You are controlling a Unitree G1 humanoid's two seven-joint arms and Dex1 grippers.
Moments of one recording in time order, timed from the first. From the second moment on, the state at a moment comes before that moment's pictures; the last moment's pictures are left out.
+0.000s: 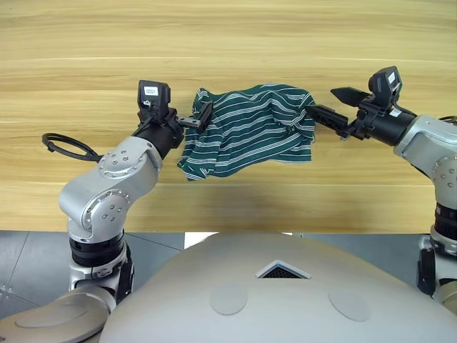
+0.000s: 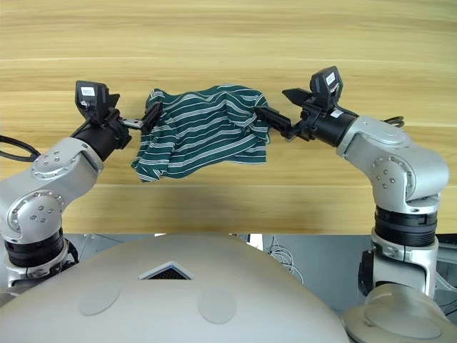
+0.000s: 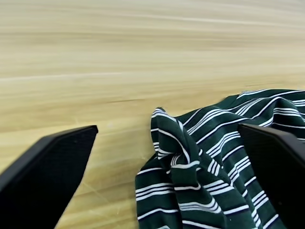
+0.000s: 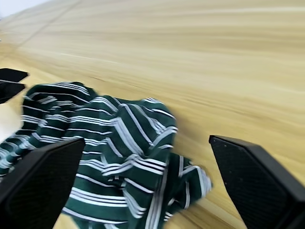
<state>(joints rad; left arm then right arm) 0.09 0.38 0.00 -0.74 -0.81 1.04 0.25 -0.01 -0.66 -0.11 -0.36 0.81 0.93 0.49</state>
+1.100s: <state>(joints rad) 0.02 0.27 0.05 -0.48 -0.60 1.11 0.02 -0.11 -0.52 0.00 -0.25 0.66 0.97 0.47</state>
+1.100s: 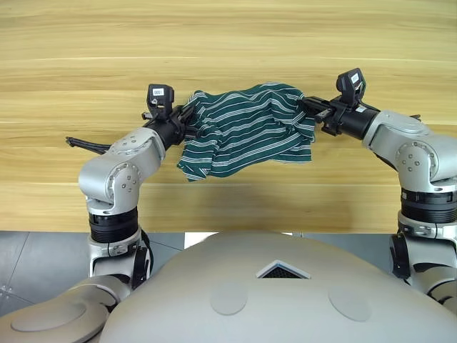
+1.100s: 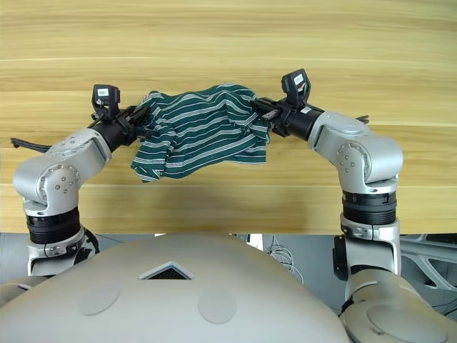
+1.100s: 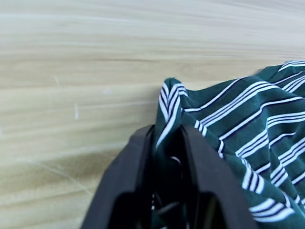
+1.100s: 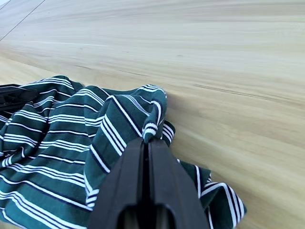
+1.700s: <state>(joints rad) -0.24 0.55 0.38 -0.60 -0.68 0.98 -0.26 -0.43 -0.74 -0.20 -0.21 0.61 0.62 0.79</state>
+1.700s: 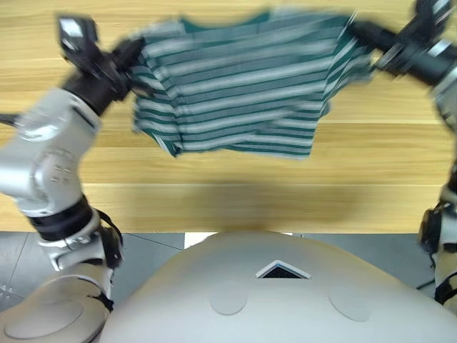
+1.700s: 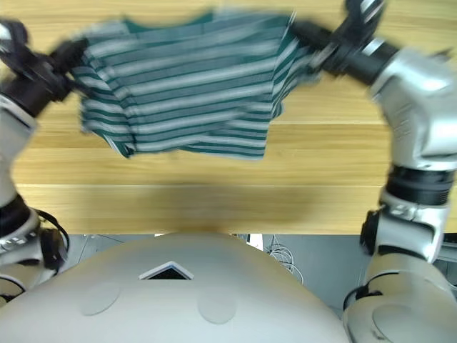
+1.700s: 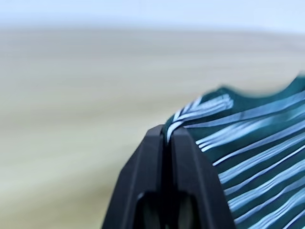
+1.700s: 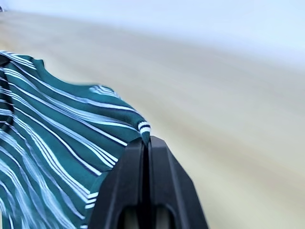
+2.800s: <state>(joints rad) -1.67 0.58 -0.11 1.32 0.01 0.01 -0.28 -1.65 -0.34 -0.03 1.33 0.09 -0.02 0.43</state>
